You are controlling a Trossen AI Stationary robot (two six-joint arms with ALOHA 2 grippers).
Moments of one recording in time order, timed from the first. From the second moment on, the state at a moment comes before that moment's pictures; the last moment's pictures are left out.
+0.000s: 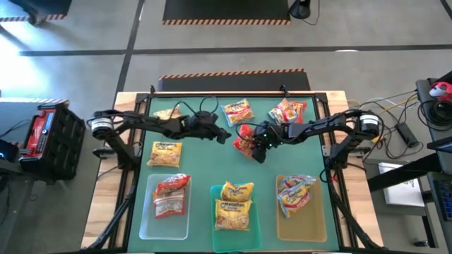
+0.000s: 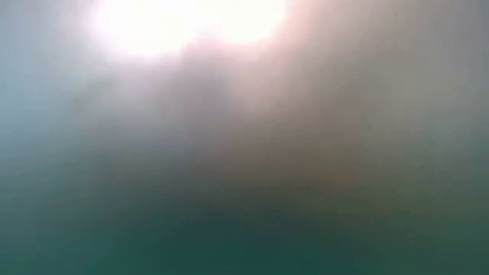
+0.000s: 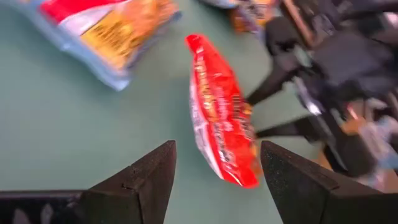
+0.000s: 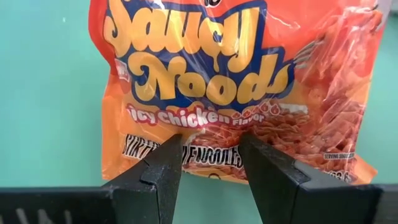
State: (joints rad) left arm 0.28 1.66 0.83 0.25 0.04 -0.81; right arm -0.25 1.67 0.70 -0.02 -0.05 0.23
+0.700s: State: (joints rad) left arm 0.30 1.96 1.06 0.32 0.14 -0.83; right arm -0.24 1.67 0.70 0.00 -0.04 0.24
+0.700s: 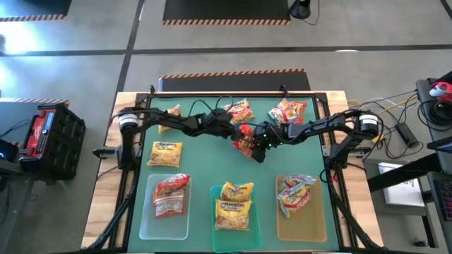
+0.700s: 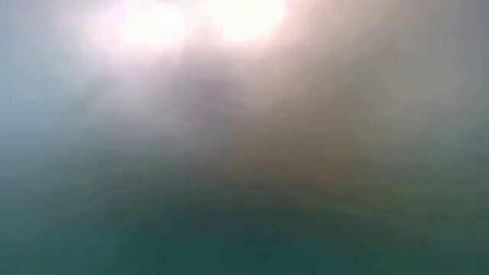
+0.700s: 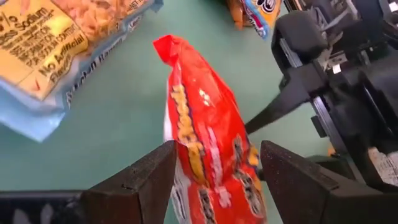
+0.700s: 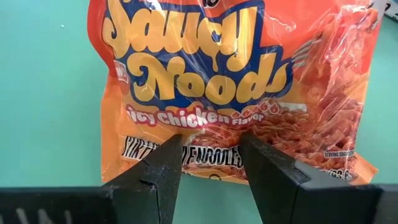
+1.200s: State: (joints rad) left arm 0.32 2.03 1.11 0.32 0.30 -0.83; right arm -0.24 1.67 0.70 0.00 -0.04 0.24
